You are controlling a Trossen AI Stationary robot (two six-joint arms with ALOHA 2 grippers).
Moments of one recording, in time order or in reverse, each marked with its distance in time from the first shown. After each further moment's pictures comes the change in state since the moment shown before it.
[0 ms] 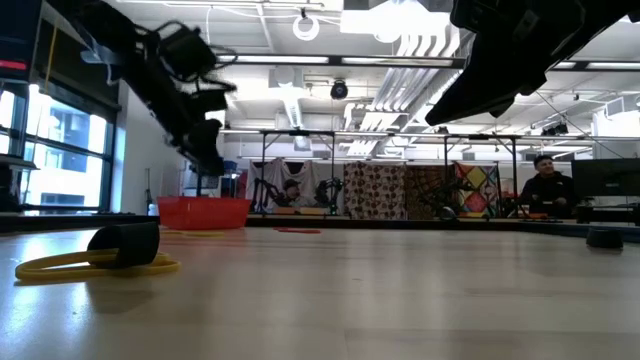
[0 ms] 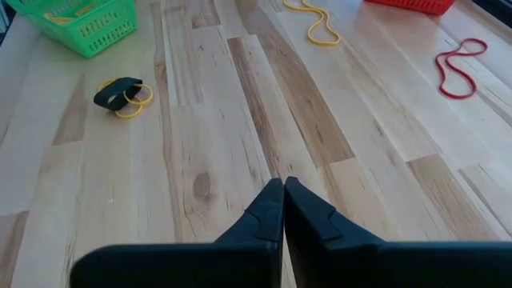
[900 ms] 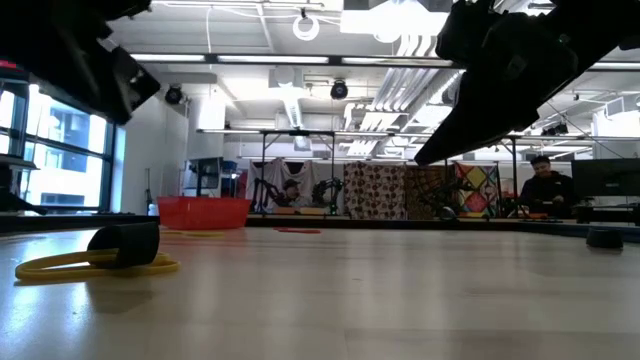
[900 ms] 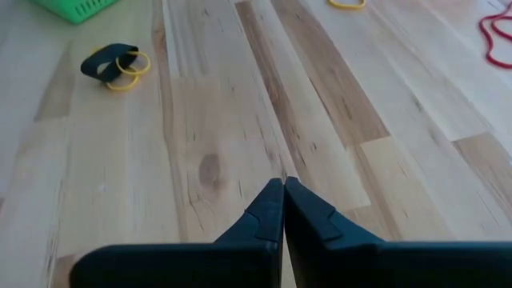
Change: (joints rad) left arm -1.059 -0.043 0.000 -0.028 0.062 -0.403; right arm 0.001 0.164 0.000 0.116 -0.030 0.027
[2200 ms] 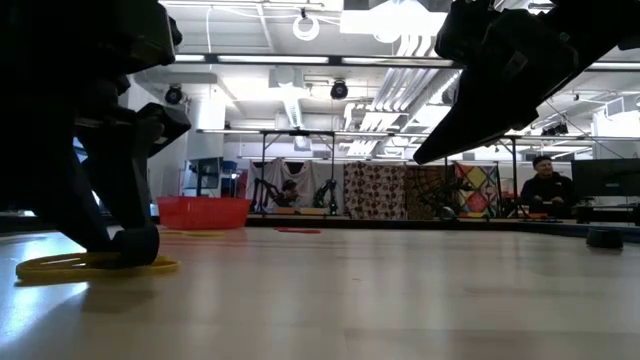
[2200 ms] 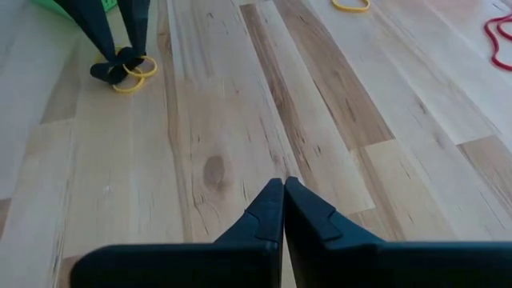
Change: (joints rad) left arm -0.098 0.532 0.243 -0.003 -0.149 0.098; right arm 0.000 0.000 0.000 0.011 -0.009 -0.008
